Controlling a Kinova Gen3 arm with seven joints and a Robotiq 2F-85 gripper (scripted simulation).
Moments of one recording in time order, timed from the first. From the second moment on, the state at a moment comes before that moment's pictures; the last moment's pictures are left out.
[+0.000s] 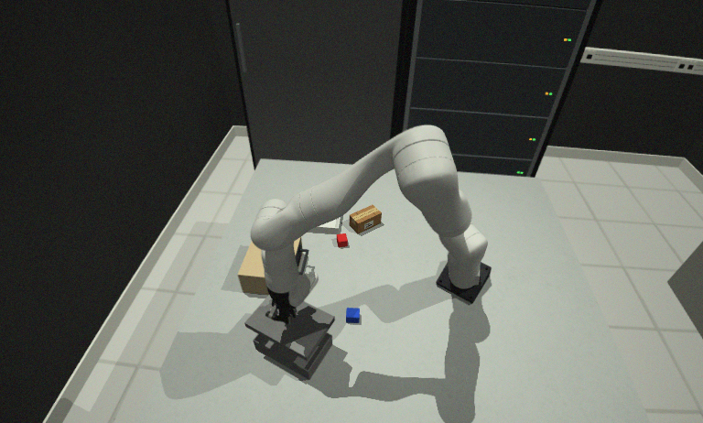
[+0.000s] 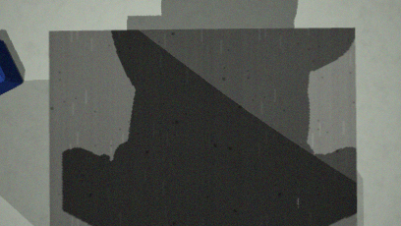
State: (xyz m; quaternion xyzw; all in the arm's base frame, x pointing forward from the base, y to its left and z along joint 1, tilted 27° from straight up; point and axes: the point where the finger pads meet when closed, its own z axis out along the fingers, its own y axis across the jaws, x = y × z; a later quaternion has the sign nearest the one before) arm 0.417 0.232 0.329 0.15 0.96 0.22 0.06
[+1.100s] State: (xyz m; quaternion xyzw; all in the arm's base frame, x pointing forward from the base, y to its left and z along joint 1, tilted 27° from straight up) arm 0.390 0.233 0.343 0.07 0.97 0.21 0.08
